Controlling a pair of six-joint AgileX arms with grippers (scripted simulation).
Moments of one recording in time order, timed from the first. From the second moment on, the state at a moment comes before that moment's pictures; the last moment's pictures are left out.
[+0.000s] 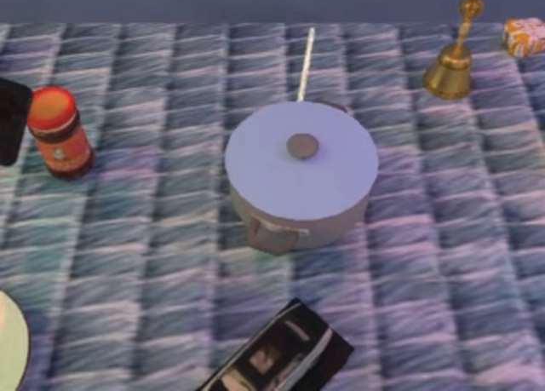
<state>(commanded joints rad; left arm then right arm) -0.03 1.14 1.06 -0.71 0.06 0.32 0.00 0.00 0.00 0.00 0.00 0.00</state>
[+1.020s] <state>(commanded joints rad) -0.02 2.38 2.24 -1.40 0.01 0.66 0.00 0.00 0.00 0.00 0.00 0.00</state>
